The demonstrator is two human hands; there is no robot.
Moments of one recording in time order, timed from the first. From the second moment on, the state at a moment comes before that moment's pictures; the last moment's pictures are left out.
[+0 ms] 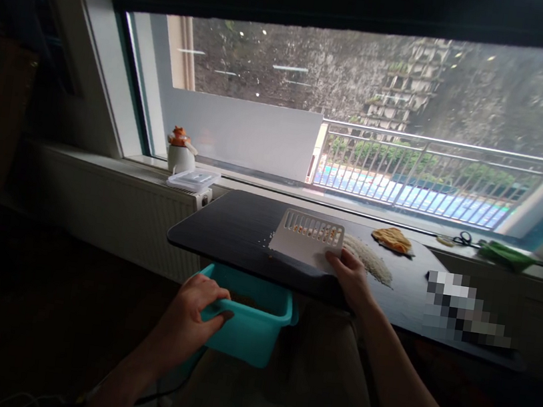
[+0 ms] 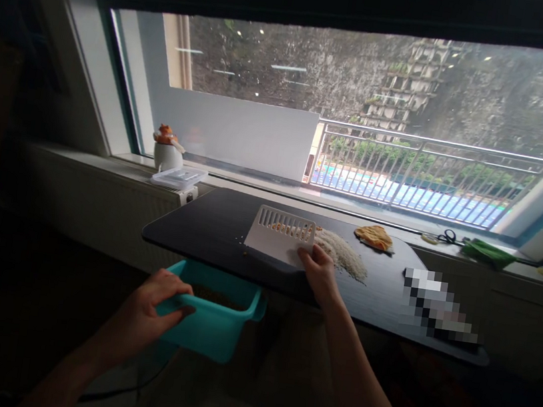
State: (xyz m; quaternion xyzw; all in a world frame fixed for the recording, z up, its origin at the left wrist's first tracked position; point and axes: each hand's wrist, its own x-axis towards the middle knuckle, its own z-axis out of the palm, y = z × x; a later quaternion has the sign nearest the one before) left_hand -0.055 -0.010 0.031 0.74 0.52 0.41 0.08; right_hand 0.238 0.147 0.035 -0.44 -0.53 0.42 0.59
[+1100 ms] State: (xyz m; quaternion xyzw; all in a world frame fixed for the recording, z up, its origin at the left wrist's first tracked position) left_hand -0.030 -0.013 0.035 0.75 0.50 0.41 0.10; right_hand 0.262 0.178 0.031 -0.46 -0.55 0.34 0.61
